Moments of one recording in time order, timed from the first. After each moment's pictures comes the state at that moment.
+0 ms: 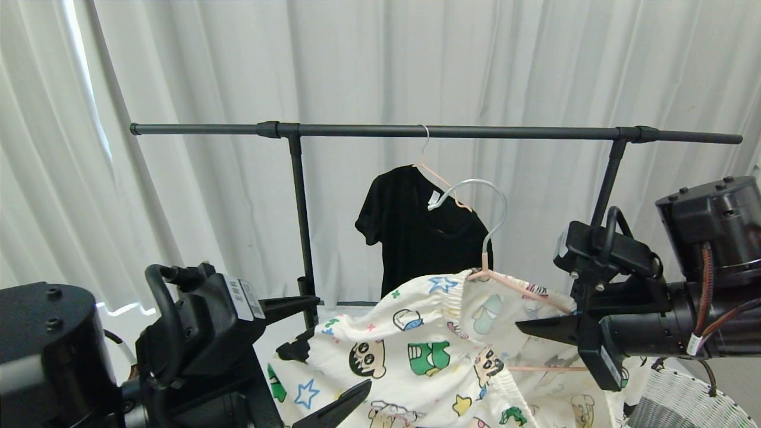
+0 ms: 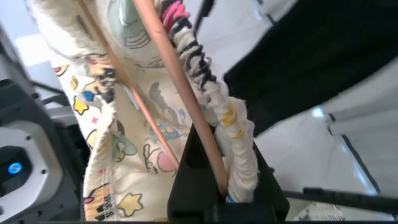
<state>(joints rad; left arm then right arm) -0.72 1.28 -0.38 -0.63 -0.16 0.29 0.67 1.44 -0.88 0.07 0.27 -0.31</state>
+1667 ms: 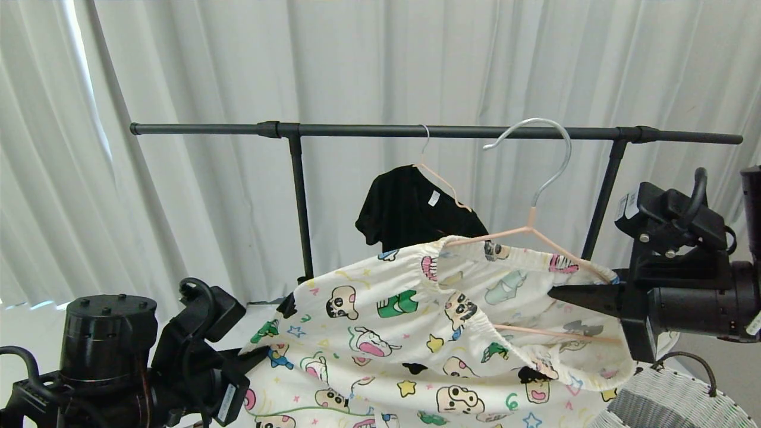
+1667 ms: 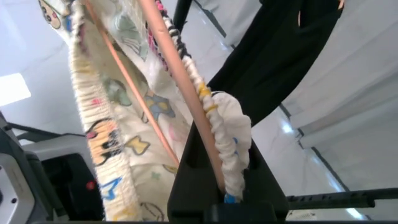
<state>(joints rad) -0.28 1.49 -0.26 -0.63 -0.16 0.29 0.58 1.33 -0.84 -0.03 0.30 -0.31</state>
